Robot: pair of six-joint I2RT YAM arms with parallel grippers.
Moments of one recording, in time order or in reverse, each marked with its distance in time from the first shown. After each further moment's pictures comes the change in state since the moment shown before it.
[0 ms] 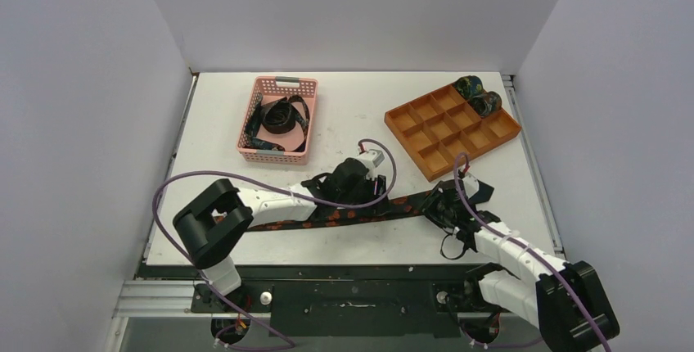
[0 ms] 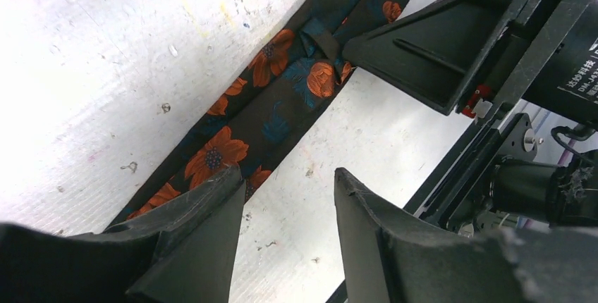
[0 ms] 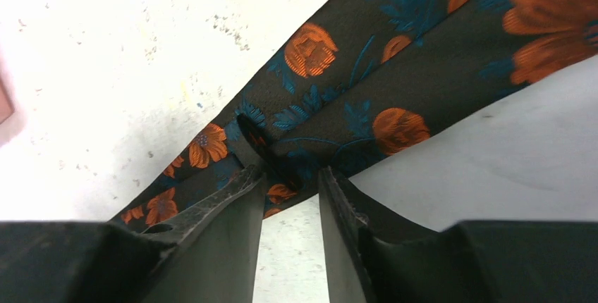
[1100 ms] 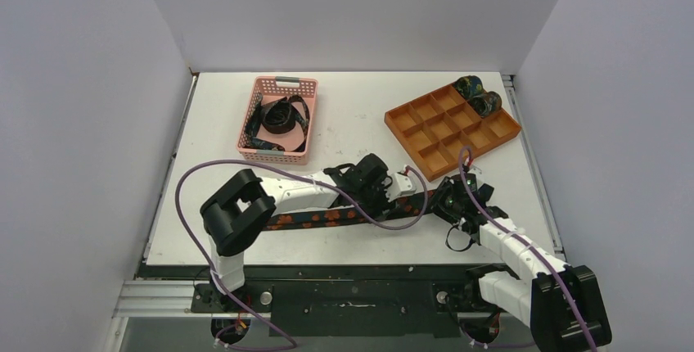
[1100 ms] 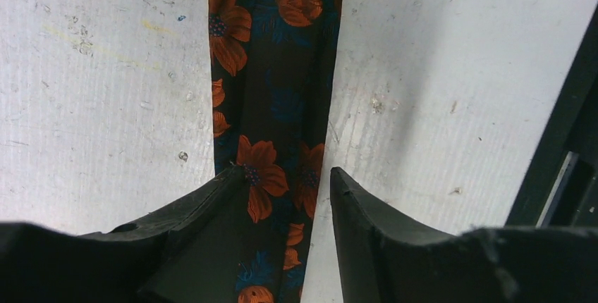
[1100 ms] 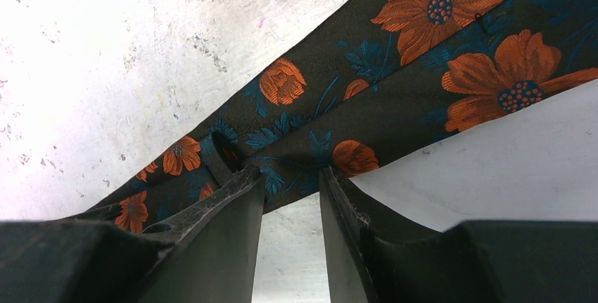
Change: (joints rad) left arm -0.027 0.142 0.271 -0.410 0.130 0.877; right arm -0.140 -0.011 0.056 -0.095 -0.069 -0.230
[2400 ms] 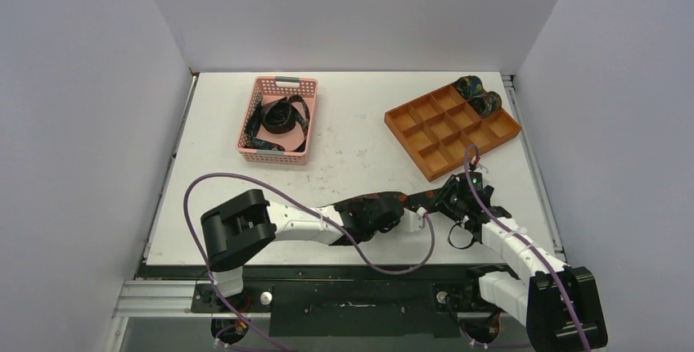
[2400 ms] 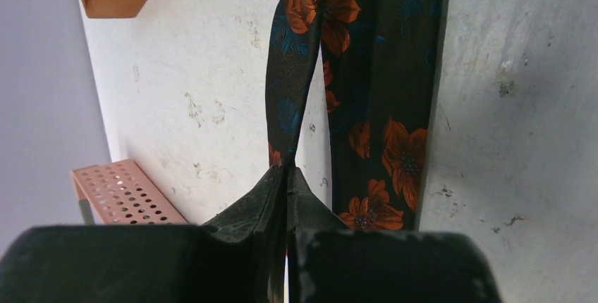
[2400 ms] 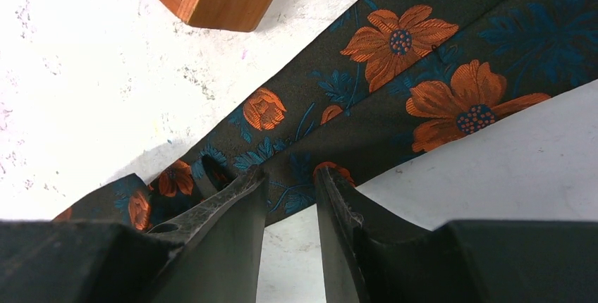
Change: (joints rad) left arm -0.245 -0.051 -0.150 0.241 -0.726 0.394; right arm -0.062 0.003 -0.002 0.026 -0.003 -0.018
